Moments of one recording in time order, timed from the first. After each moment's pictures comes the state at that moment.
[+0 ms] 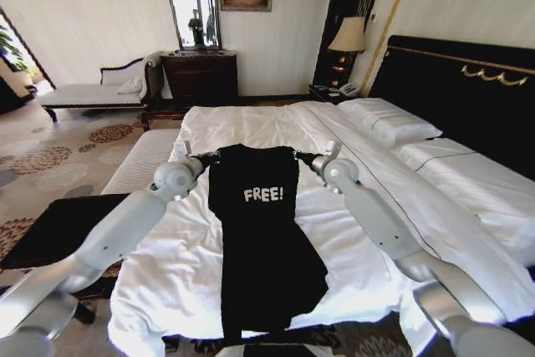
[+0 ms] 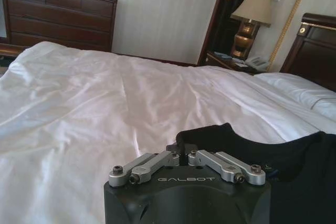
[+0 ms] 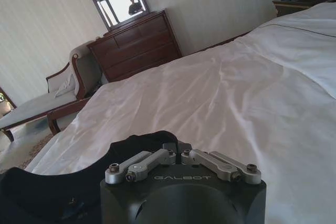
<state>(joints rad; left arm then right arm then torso) 0.29 -0.95 0.21 -1.49 -1.24 0.42 -0.39 -0.30 1.14 -0.06 1.29 1.17 -0.41 0.32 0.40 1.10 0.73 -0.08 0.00</state>
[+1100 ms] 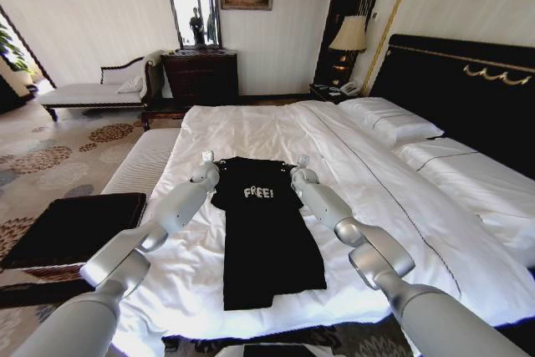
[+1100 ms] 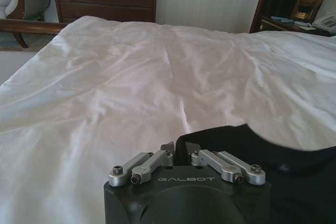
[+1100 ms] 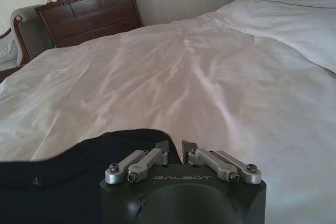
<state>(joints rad) 0.18 -1.23 0.28 -0.95 -1.02 0.35 -0.35 -0.16 1.41 -0.10 0.63 0.86 -0.21 0.17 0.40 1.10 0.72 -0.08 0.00</state>
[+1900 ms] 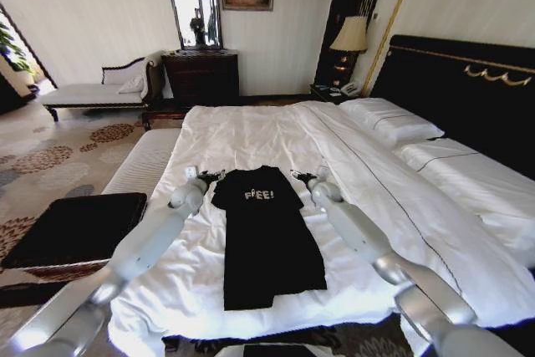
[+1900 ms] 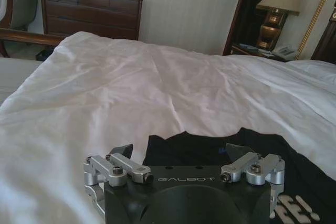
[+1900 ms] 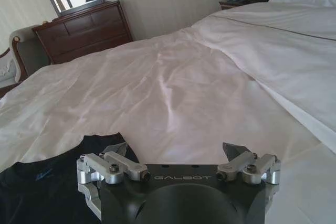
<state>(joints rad) 0.71 -0.87 0.00 -1.69 -1.06 0.33 -0.38 -0.60 1.02 0.04 1.37 1.04 -0.32 0.32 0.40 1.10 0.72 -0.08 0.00</state>
